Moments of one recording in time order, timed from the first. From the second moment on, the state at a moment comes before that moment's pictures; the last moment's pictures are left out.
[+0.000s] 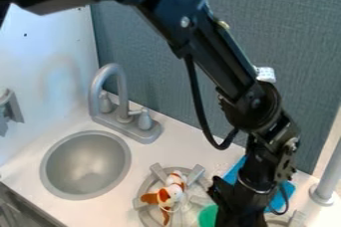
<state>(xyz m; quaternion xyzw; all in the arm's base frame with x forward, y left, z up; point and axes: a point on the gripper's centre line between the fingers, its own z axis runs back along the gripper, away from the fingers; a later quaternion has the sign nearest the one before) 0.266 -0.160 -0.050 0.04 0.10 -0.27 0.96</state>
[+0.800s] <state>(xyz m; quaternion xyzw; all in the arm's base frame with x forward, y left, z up) 0.257 -0.140 -0.074 0.02 0.15 -0.25 0.95</state>
